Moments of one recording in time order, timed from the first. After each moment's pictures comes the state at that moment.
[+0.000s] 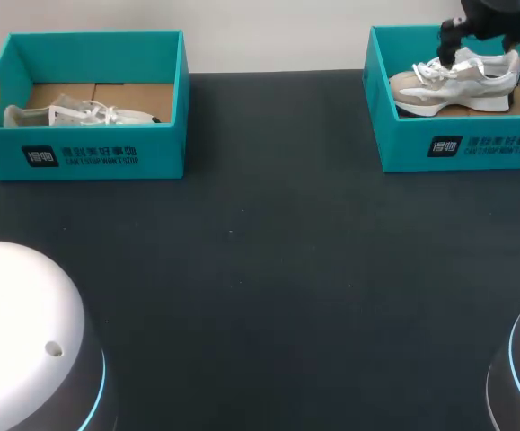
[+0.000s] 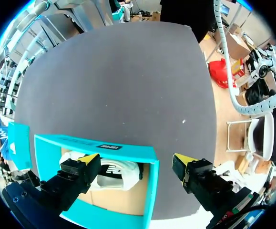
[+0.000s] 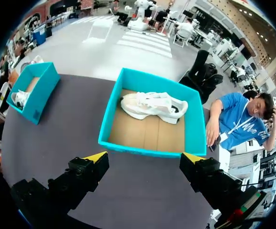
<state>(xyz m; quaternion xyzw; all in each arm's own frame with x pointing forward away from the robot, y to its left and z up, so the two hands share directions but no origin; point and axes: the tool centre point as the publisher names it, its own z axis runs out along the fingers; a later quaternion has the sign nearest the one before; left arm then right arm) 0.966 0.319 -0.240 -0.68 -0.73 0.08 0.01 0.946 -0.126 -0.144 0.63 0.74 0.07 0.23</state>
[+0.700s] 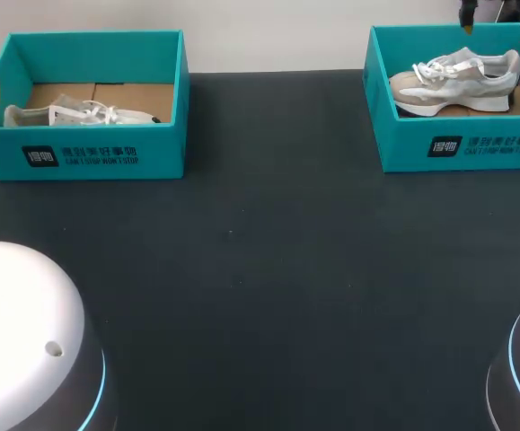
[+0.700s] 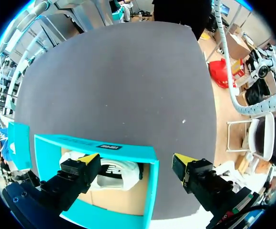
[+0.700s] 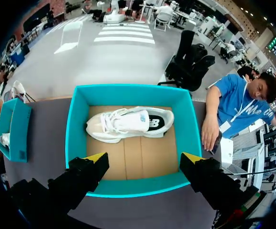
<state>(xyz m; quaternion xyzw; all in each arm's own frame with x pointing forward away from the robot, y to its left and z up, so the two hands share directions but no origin) 0.966 0.319 -0.240 -0.68 -0.73 0.08 0.01 1.071 -0.205 -0.183 0.71 0.68 0.04 0.19</state>
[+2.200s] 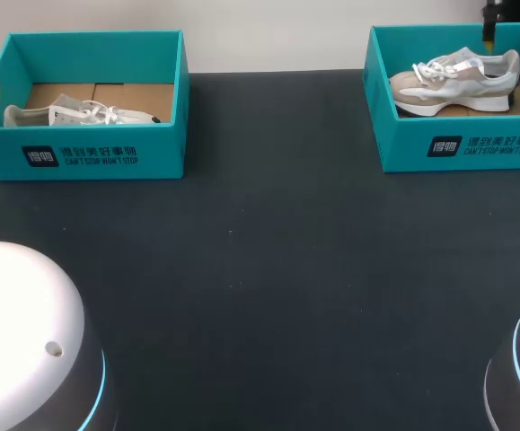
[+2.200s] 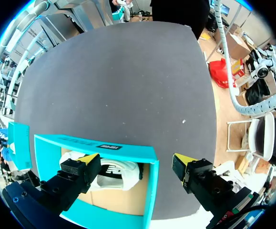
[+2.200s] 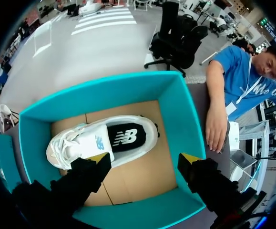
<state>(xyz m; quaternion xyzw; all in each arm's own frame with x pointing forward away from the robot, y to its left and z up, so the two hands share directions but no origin) 0.966 0.319 -0.240 -0.68 -0.73 0.08 0.01 1.138 -0.290 -0.278 0.78 0.62 -0.01 0.13</state>
